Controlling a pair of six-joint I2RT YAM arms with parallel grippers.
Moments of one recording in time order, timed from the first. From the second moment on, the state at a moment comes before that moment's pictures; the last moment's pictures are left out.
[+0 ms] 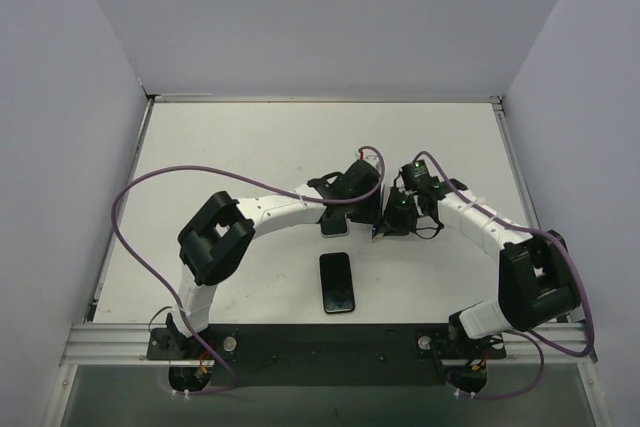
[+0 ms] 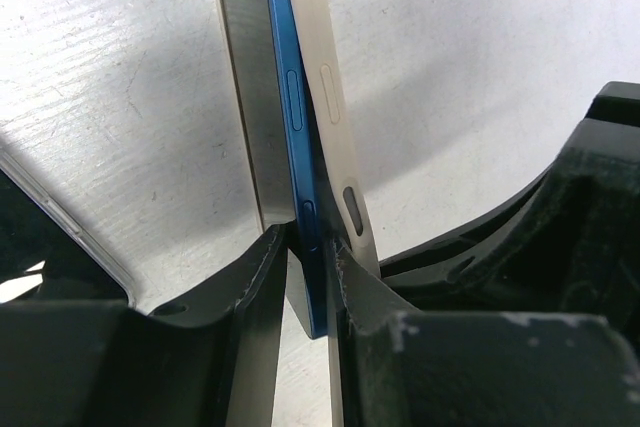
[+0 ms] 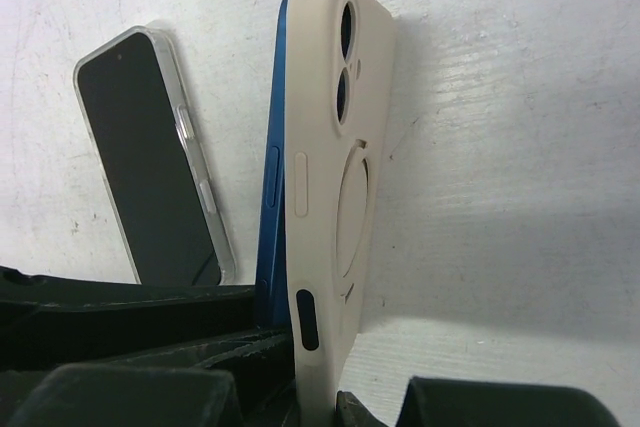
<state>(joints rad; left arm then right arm) -0.95 2.02 1.48 -0.28 0.00 -0.70 0.37 1.45 0.85 -0.55 -0.18 0.63</state>
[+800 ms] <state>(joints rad) -0.86 1.88 1.41 -0.39 0.10 -0.67 0.11 1.27 0.73 -0.50 -0.01 0.59</state>
